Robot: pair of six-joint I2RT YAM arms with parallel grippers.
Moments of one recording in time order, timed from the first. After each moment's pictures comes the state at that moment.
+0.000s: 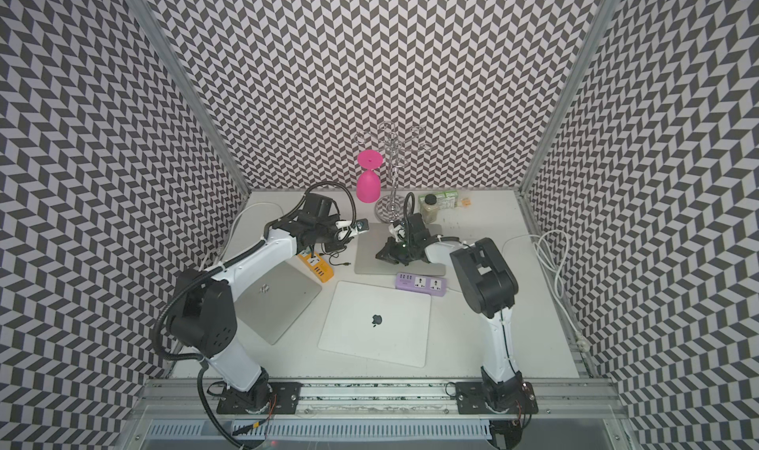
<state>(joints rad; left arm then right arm) -0.42 1.66 1.32 -0.41 0.20 0.98 0.45 2.05 1.29 -0.06 -0.67 0.70</state>
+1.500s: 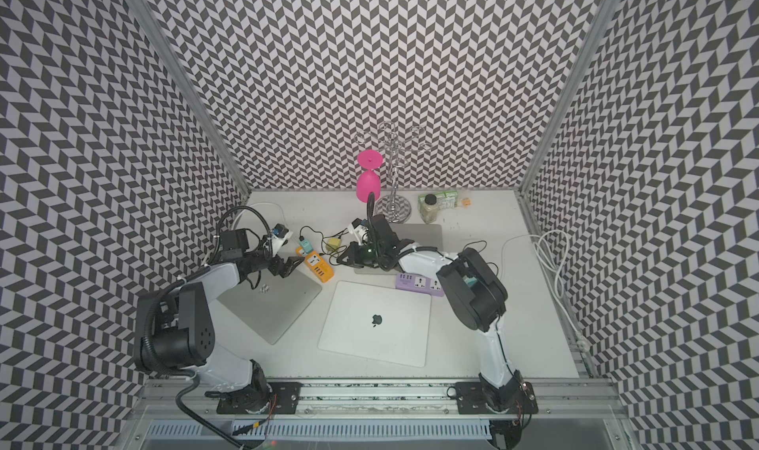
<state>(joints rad) 0.22 1.59 0.83 -0.05 0.74 0.76 0.70 2.04 1.38 0.06 -0.68 0.76</state>
